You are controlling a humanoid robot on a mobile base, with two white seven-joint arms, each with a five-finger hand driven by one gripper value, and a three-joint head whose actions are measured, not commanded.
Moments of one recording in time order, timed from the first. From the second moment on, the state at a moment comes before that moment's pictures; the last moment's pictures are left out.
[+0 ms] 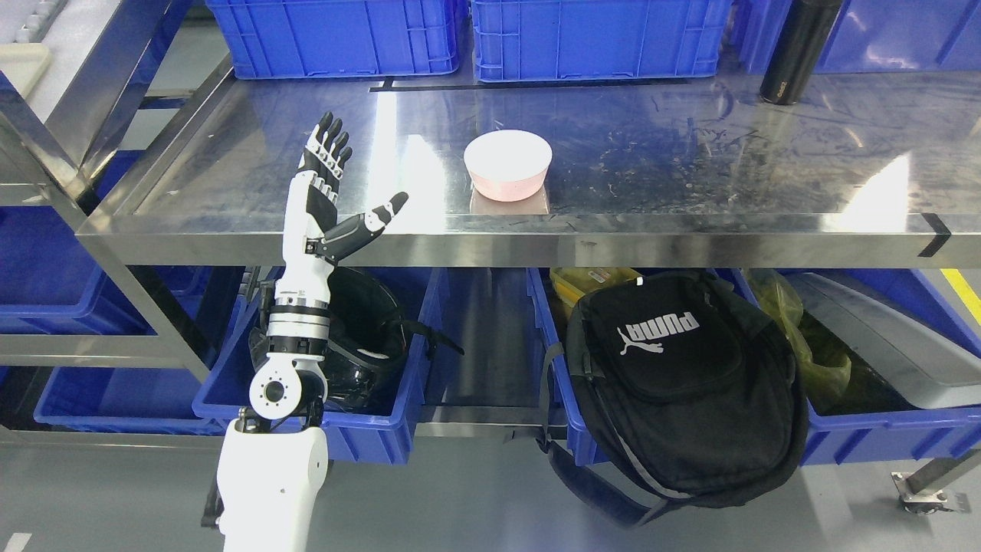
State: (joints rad) left arm -0.14 0.00 0.04 -1.54 0.12 -0.31 -0.08; right arm 0.00 0.00 0.05 0.00 0.05 -0.08 -0.03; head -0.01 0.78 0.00
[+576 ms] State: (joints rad) left arm -0.24 0.19 0.07 -1.55 0.04 -0.23 -0.28; right arm 0.00 0.00 0.05 0.00 0.05 -0.08 -0.03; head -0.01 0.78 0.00
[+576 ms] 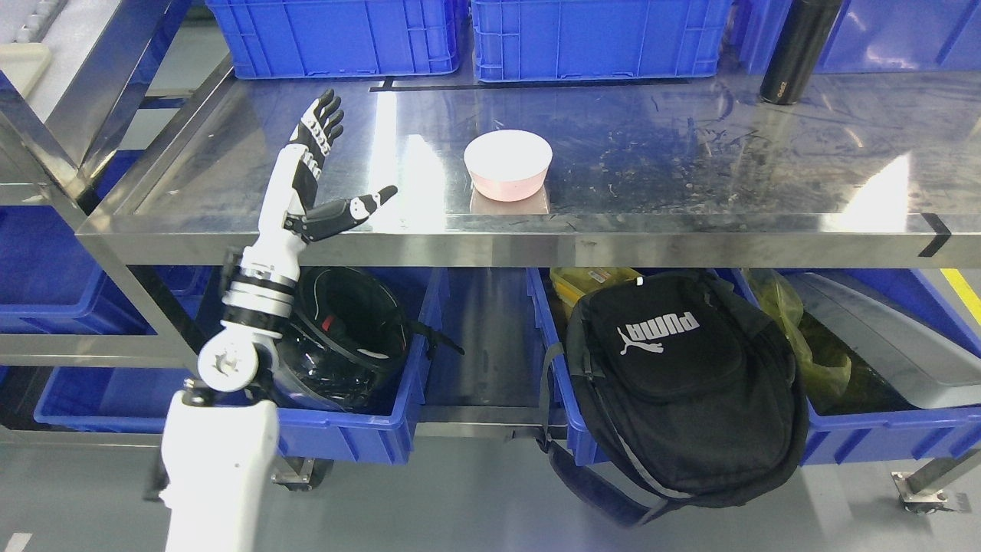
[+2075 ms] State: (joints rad) left arm -0.66 0.26 -0.17 -1.54 -0.81 -0.27 -1.01; right arm 0.00 0.00 0.05 0.00 0.05 -0.08 -0.03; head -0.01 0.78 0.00
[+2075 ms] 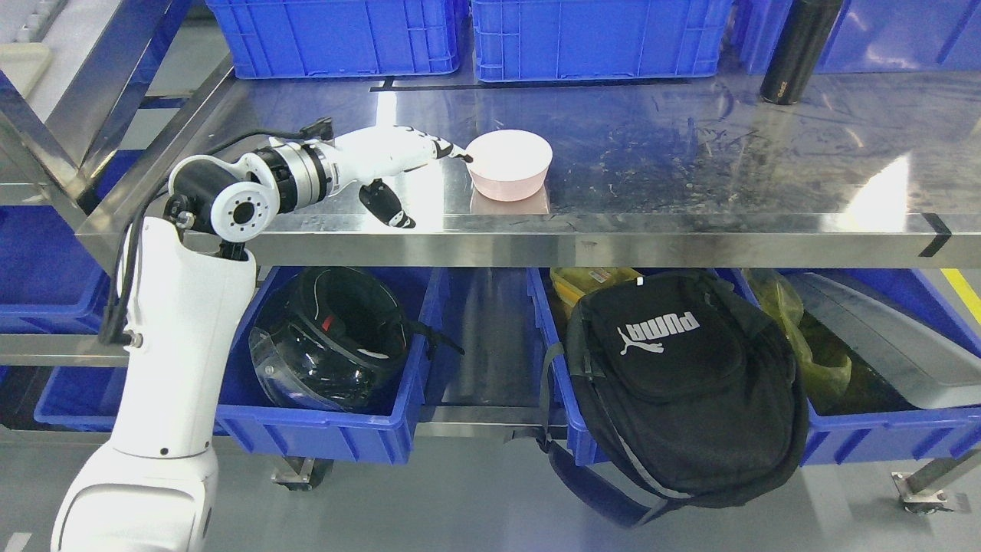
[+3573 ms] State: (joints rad) left arm -0.86 0.03 -0.24 -1.16 -1.09 -0.32 -0.94; right arm 0.00 0.00 0.05 0.00 0.05 -0.08 -0.03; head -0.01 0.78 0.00
